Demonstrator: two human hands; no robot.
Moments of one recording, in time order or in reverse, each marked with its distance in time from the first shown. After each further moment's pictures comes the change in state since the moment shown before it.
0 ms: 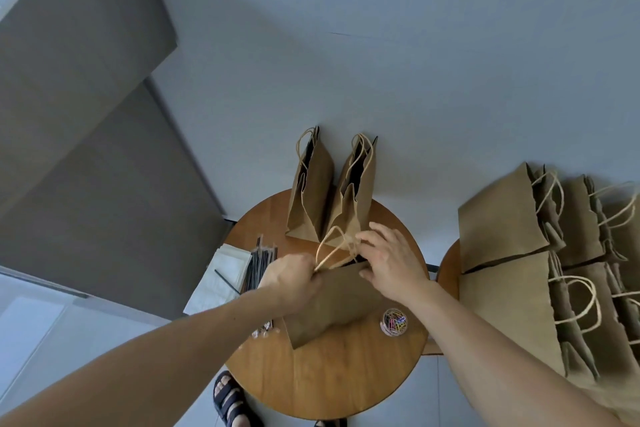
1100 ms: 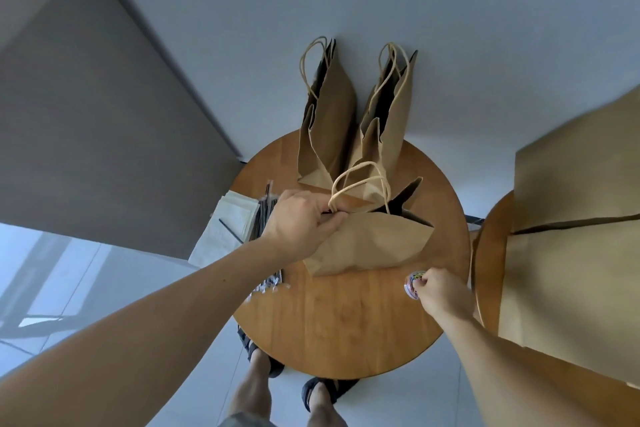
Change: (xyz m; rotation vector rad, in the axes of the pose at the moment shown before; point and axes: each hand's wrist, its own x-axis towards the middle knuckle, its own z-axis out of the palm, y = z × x) left_hand 0.042 -0.013 0.028 -0.246 0.333 0.248; right_hand -0.070 0.052 0.163 0.186 -0.440 0.825
